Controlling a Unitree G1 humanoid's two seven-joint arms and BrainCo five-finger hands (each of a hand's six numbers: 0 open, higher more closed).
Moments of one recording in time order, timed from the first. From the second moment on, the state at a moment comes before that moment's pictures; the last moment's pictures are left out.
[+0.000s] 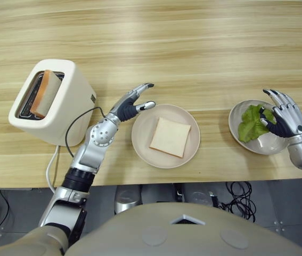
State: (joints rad) left arm -0.11 0.34 -0.24 0.07 0.37 -0.17 -0.21; right arm -0.34 -0.91 0.48 1.18 -0.86 -0.78 -0.96
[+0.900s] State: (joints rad) left arm -0.10 0.34 -0.23 0.07 0.38 -0.18 -0.20; right arm -0.28 -0.91 0.44 1.29 -0.77 -0.68 -0.85
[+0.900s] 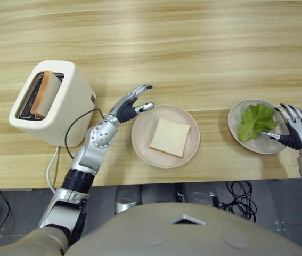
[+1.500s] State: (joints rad) left arm -0.10 0.34 -0.23 0.07 0.38 -0.18 -0.20; right arm -0.31 -0.88 0.45 1.29 -0.76 -0.64 -0.82
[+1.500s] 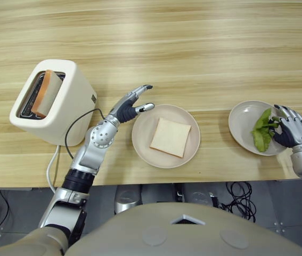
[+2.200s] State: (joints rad) left arm -0.12 0.31 -0.24 0.13 0.38 -0.19 -0.18; right arm -0.38 -0.87 0.44 1.22 -0.76 -0.78 -0.86
